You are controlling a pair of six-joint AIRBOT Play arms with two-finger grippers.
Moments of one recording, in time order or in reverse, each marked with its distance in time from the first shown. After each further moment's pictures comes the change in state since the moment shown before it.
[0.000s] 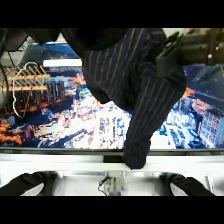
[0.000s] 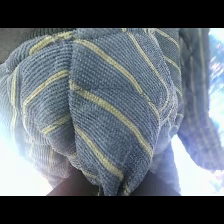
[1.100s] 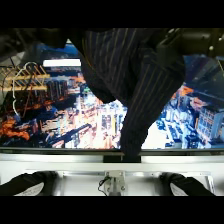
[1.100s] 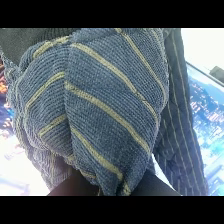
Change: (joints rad) left arm 0.055 -0.117 -0.006 0.267 -0.072 -0.259; right arm 0.000 0.000 0.000 0.027 -0.126 -0.053
